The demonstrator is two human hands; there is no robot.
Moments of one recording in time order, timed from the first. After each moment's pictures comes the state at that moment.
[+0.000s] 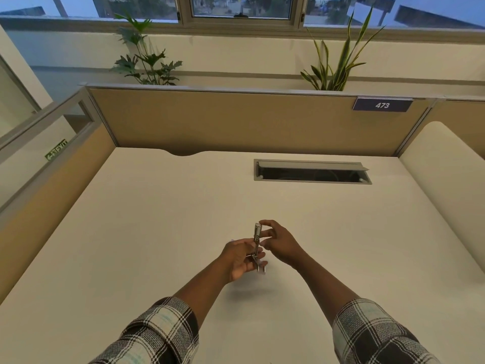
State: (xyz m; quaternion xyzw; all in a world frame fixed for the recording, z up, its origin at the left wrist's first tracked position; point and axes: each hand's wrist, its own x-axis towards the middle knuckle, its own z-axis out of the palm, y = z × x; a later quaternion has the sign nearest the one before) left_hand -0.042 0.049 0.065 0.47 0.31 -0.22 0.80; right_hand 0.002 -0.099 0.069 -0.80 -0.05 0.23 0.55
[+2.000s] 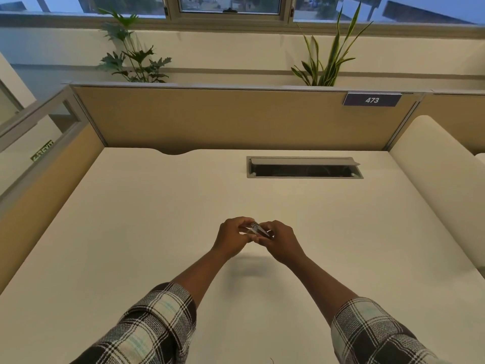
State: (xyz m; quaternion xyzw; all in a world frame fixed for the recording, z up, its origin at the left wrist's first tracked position) left_hand -0.013 0.059 0.067 0.84 0.04 -0.05 0.54; right_hand -0.005 -0.108 0.067 -0.90 -0.12 0.06 0.42
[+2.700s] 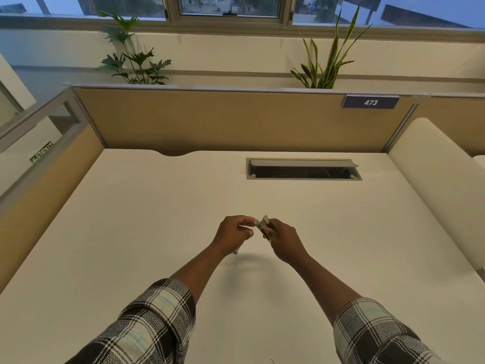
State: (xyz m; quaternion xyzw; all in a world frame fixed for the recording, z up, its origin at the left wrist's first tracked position) left_hand -0.007 0.063 0.075 0.81 0.07 -0.09 0.58; right_hand 0.000 -0.111 0.076 -0.90 -0.06 0.10 0.41
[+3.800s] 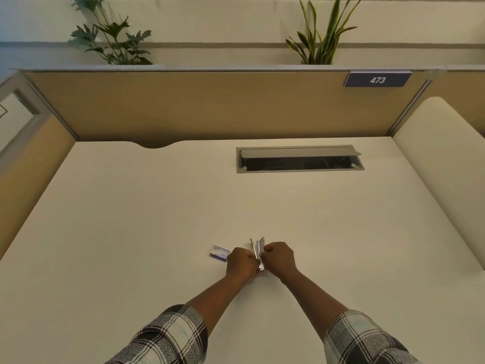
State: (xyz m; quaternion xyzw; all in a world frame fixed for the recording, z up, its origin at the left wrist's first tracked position) left_hand -0.001 -0.003 0.015 0.83 0.22 -0.22 0.47; right_hand 0.020 -0.114 0.018 -0.90 0.11 0.19 0.38
